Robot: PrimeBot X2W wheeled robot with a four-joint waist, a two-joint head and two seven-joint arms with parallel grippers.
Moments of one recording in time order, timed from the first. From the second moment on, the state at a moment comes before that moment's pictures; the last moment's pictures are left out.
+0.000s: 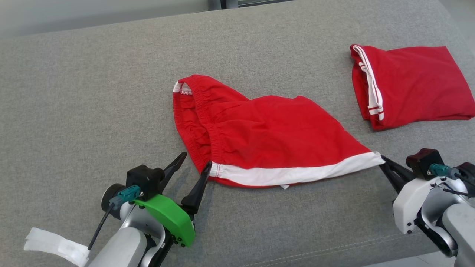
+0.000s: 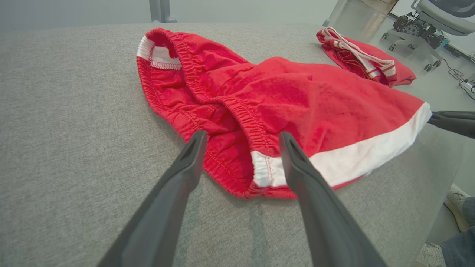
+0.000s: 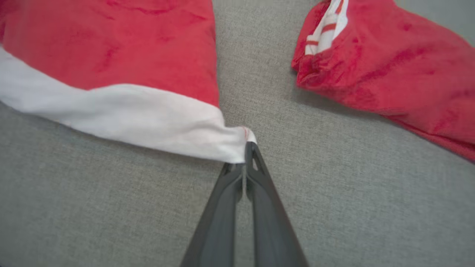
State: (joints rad) left arm -0.25 0.20 -0.59 0.17 -0.56 -0.03 -0.08; right arm -0.15 -0.52 0.53 0.23 0.41 0.03 0.03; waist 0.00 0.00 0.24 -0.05
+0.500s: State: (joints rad) left arm -0.25 0.20 -0.62 0.19 -0.57 -0.05 -0.03; right arm -0.15 -0.54 0.57 0.24 0.37 0.04 0.05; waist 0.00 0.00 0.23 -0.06
